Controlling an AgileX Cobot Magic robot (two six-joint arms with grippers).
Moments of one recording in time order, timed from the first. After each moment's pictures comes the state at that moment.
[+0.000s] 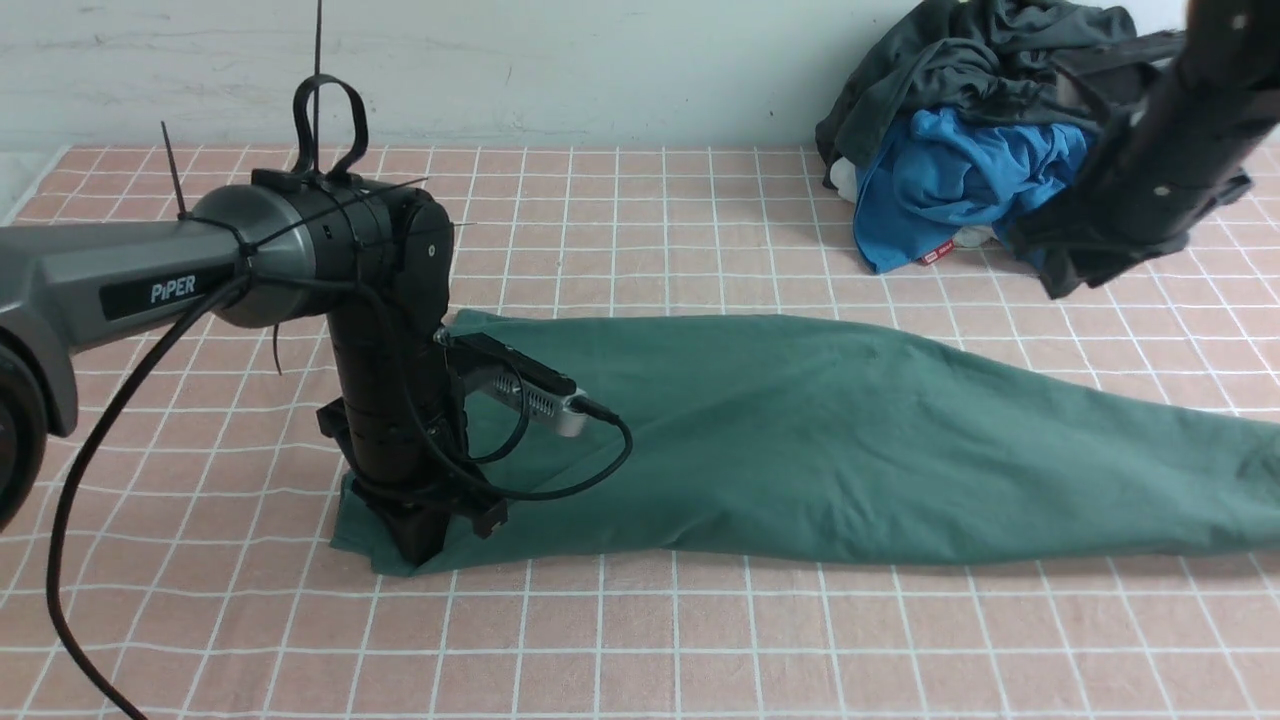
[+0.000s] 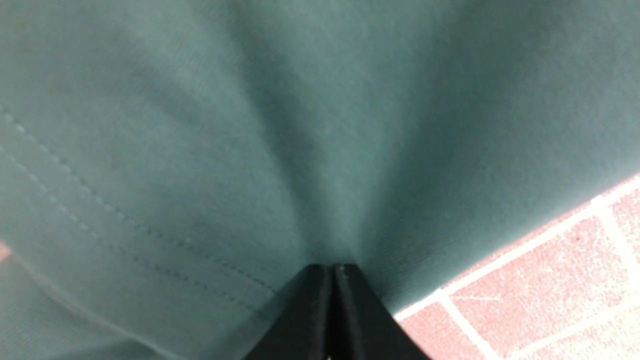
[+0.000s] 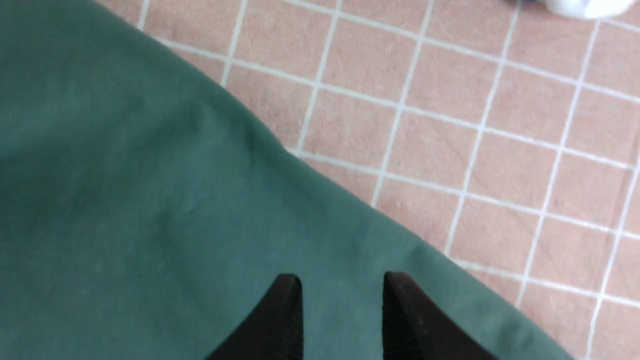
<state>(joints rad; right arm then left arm) 0.07 1.89 -1.65 -0.01 1.10 -0.11 -0.31 2.05 -1.45 -0.04 1.15 0.34</state>
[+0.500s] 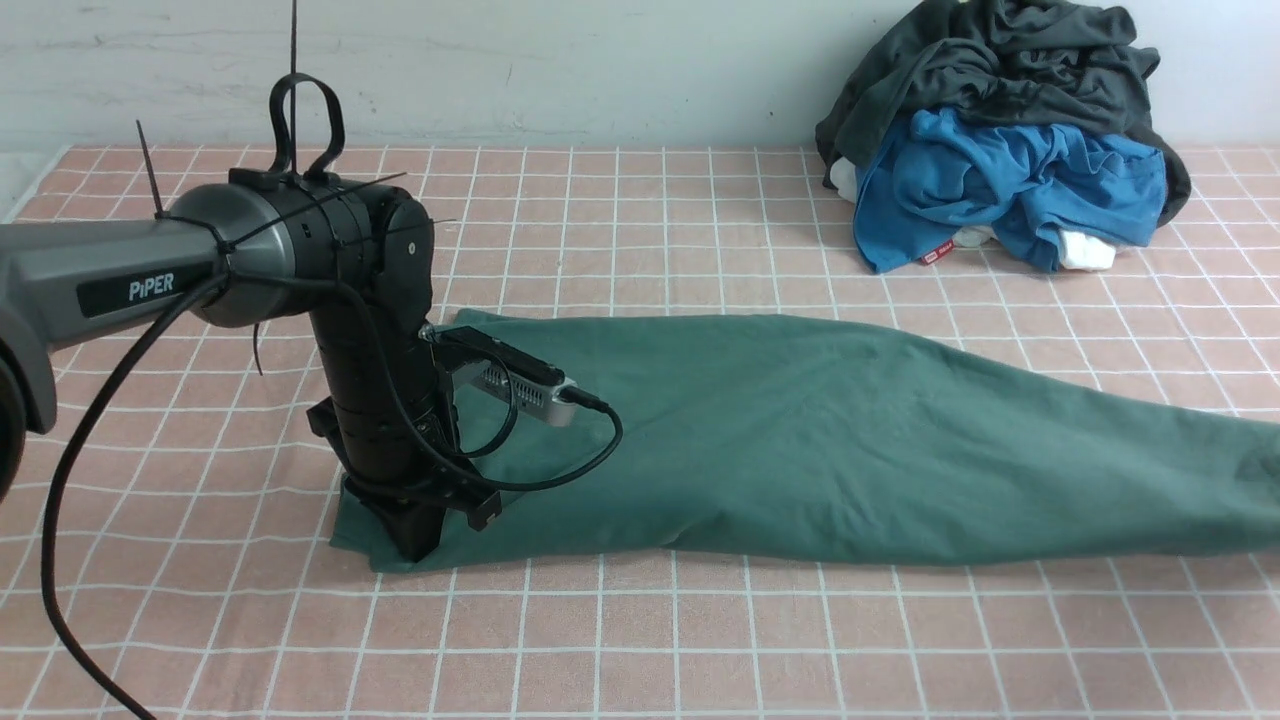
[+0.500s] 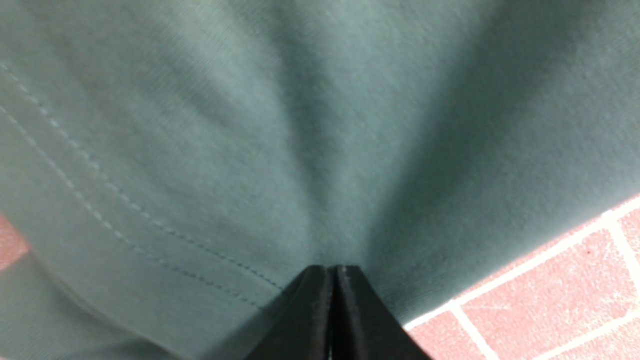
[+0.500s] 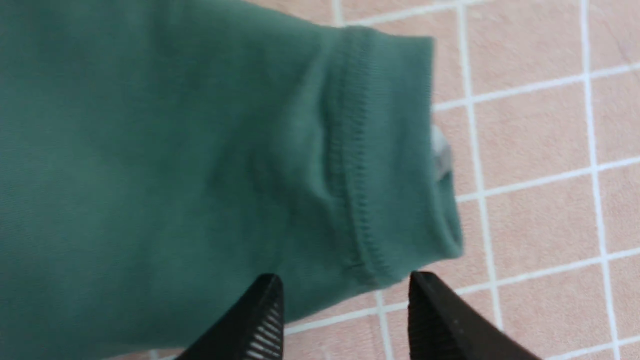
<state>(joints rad) -0.33 1.73 -1.17 0.00 0.92 -0.04 -0.29 2.04 -1.44 -0.06 1.11 0.34</state>
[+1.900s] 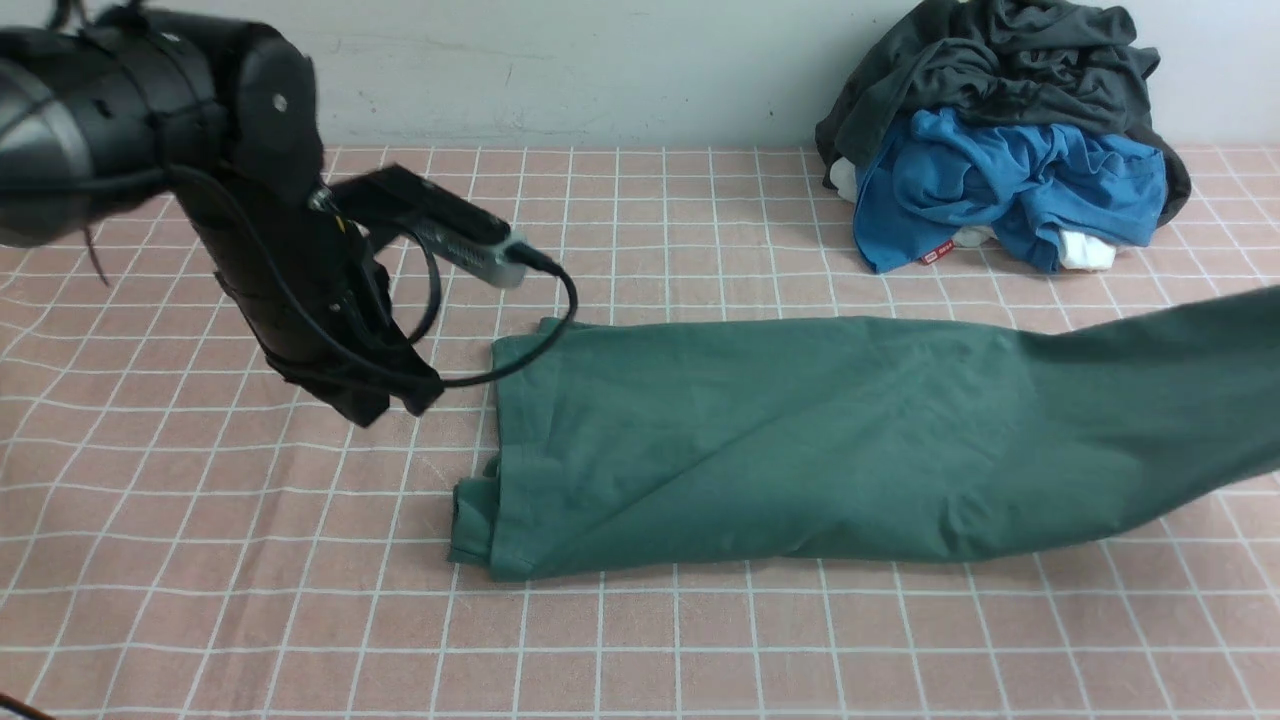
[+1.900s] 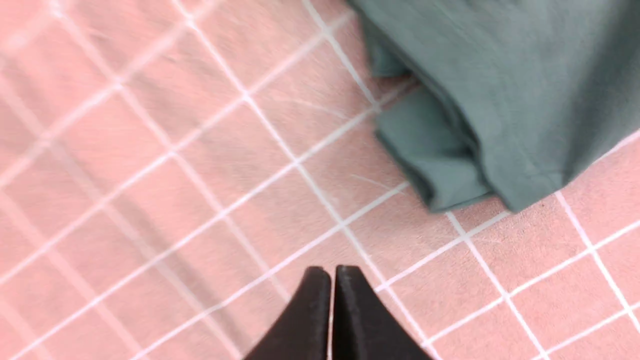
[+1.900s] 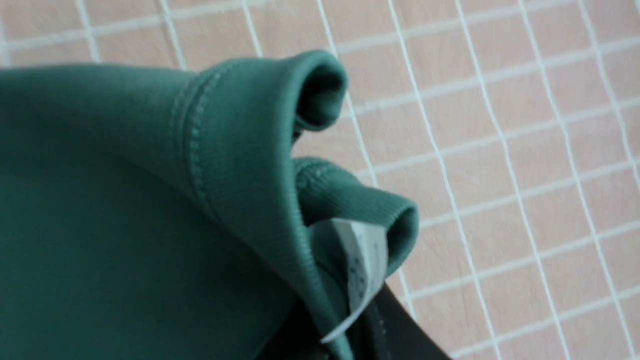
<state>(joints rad) -0.31 1.54 -1.25 -0.14 0.83 0.02 -0.25 1.72 -1.44 -0.01 1.10 0.35</state>
